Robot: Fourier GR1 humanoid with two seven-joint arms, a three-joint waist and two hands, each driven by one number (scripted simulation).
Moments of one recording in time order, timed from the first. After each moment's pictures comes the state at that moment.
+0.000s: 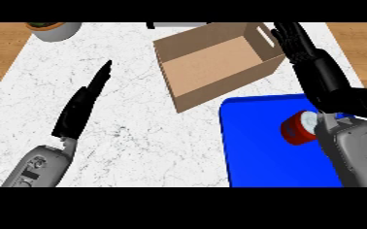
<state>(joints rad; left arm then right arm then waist) -0.25 0.43 -0.31 -1.49 0.05 0.18 0.13 -0.43 -0.39 0.16 -1.59 -0.22 -0.01 -0.02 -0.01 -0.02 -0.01</state>
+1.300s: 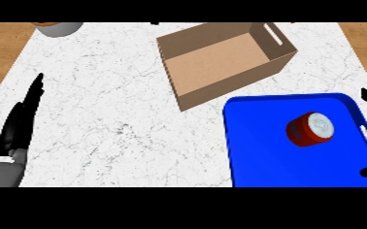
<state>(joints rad) -0.12 0.53 -0.08 -1.31 0.00 0.29 0.06 -0.10 -0.81 0.01 -1.00 0.08 0.28 -0.85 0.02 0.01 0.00</state>
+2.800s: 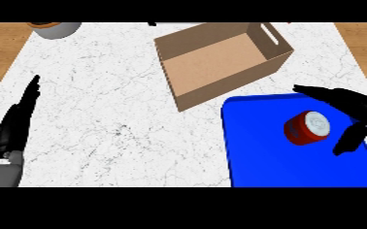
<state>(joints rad) -0.10 0.46 0.04 -1.32 -0.10 0.19 0.06 -0.39 -0.71 0.19 -1.02 0.64 0.47 -0.51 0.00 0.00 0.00</state>
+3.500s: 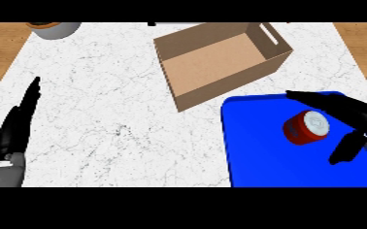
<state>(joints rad) -0.09 0.41 0.09 -1.34 -0.16 0.16 0.07 -0.28 -0.66 0.12 -1.23 0.66 0.57 -0.50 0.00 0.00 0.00</state>
